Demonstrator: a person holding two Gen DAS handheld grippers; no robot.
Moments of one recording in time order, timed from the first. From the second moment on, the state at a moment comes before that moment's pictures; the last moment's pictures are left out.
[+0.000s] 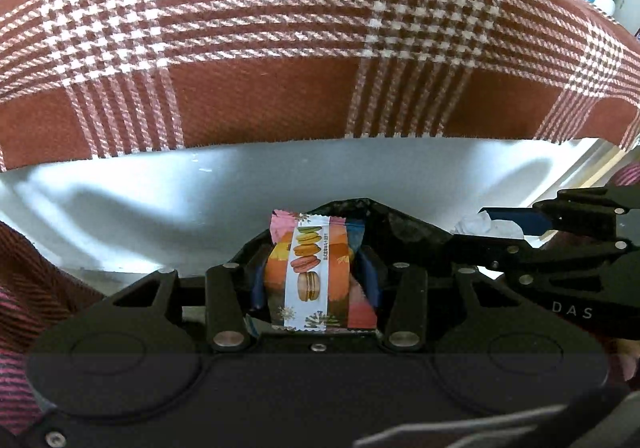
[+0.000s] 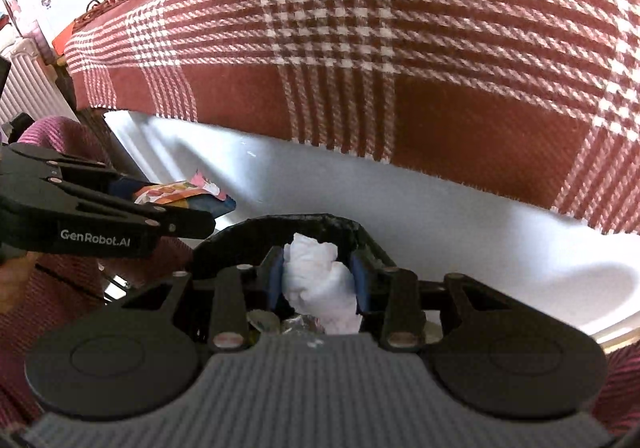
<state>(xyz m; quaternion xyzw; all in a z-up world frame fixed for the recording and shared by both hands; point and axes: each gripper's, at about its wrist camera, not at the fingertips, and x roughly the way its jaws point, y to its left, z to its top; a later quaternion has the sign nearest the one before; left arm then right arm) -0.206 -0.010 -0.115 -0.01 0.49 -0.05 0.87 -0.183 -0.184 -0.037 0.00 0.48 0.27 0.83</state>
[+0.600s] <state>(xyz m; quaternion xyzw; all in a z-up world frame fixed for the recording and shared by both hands) -0.205 -0.008 -0.112 -0.02 0.49 -0.03 0.87 -0.183 -0.181 -0.037 0.00 0.48 0.28 0.83</state>
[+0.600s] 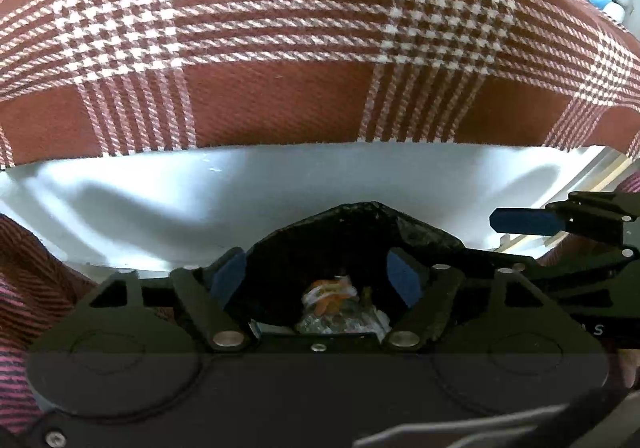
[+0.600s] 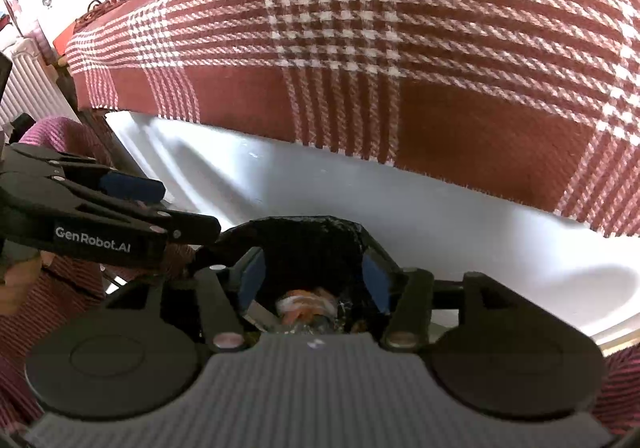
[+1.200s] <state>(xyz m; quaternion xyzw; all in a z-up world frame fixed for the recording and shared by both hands) -0.159 0.005 0.036 0.00 0.28 -0.03 0.96 -0.124 -0.233 0.102 0.06 0.34 0.27 0.90</state>
